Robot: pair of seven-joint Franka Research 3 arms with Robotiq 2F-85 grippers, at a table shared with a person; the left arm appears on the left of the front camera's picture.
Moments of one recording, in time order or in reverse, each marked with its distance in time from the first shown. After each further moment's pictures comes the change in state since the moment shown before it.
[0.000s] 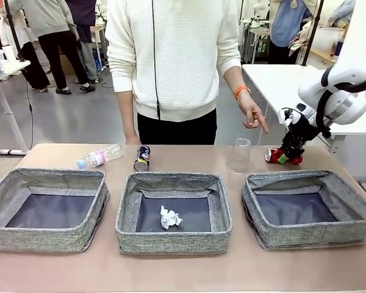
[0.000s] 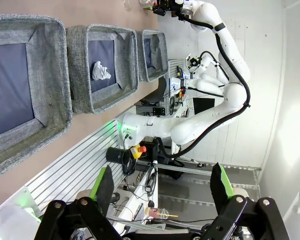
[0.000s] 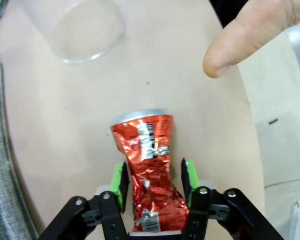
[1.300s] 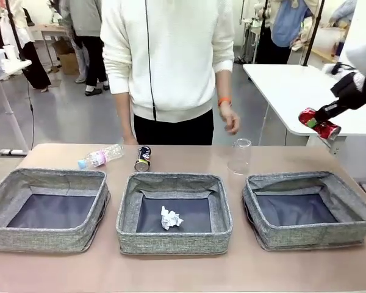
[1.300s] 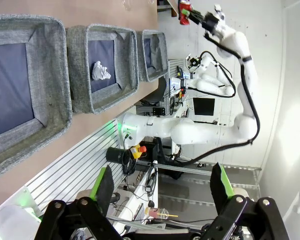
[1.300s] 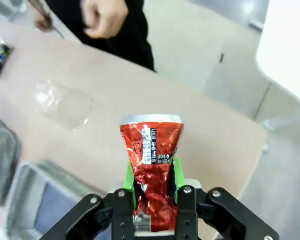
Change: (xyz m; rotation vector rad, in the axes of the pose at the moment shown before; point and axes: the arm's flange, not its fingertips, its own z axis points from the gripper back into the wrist) left arm 0.000 0.000 0.000 0.000 0.000 -0.001; right arm 0.019 0.113 0.184 -0.361 -0.161 -0.774
